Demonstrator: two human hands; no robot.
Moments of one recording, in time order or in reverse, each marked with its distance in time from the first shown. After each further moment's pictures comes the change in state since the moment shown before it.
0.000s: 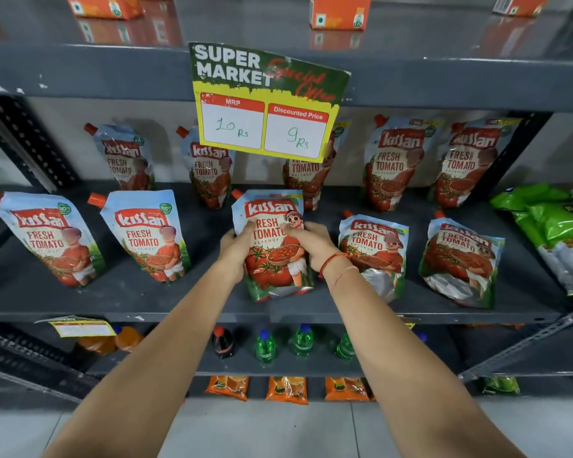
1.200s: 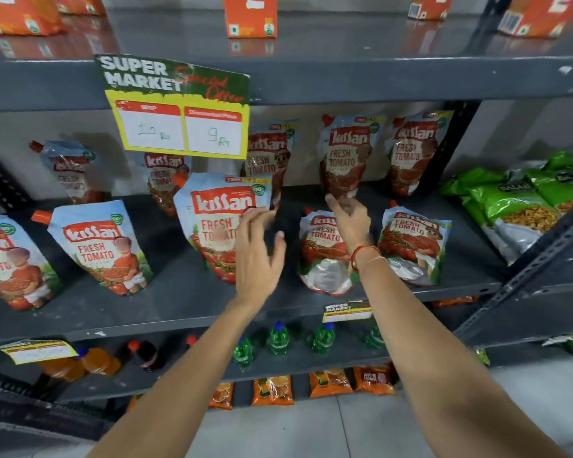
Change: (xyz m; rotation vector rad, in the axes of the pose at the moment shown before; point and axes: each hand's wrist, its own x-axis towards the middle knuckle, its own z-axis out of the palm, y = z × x) left_hand -0.073 -0.040 0.062 0.606 0.041 1.228; right_hand -0.034 -0.026 -0.124 -0.157 0.424 -0.376
